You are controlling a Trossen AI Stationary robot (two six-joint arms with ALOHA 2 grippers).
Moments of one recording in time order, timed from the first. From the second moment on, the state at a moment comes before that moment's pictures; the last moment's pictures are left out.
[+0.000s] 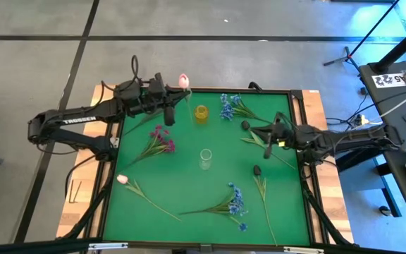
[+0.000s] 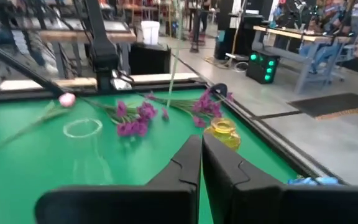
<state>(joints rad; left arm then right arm) 0.32 1.12 0.92 0.24 -0.06 0.00 0.07 0.65 0.35 0.18 0.39 -0.03</state>
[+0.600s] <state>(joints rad) 0.47 1.29 0.92 0.51 -0.04 0.08 0.07 0.78 0.41 0.18 0.41 -0.09</state>
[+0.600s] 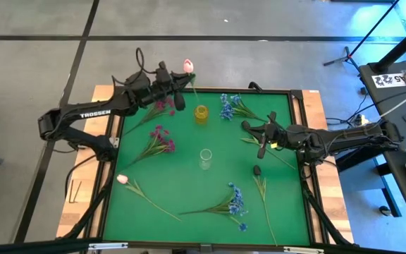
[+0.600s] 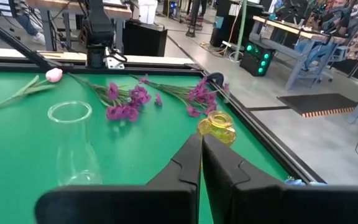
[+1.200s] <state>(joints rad) 0.52 1.37 0.92 0.50 0.00 0.05 0.07 0.78 0.41 0.19 0.41 -0.08</state>
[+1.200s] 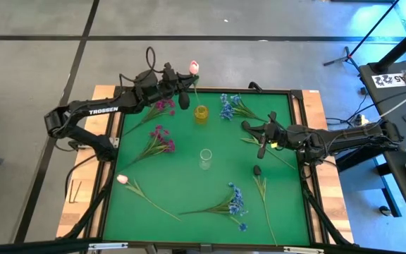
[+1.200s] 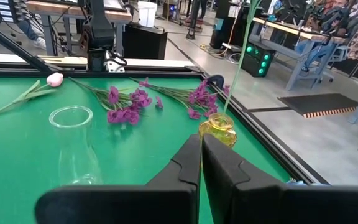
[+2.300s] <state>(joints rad) 0.51 1.52 0.92 0.36 -0.04 -0.01 0.07 0.78 0.41 0.18 0.41 -0.05</state>
